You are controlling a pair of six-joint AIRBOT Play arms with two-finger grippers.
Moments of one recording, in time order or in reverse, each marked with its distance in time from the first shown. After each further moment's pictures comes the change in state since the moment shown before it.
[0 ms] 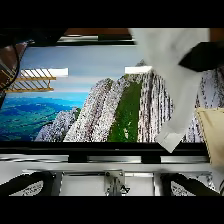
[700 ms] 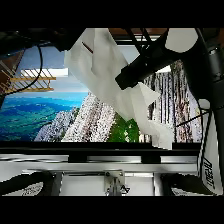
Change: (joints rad) left arm -0.090 -0.080 0.000 0.222 0.137 0.027; right arm 0.443 -0.201 -0.001 -0.192 -0.106 -0.047
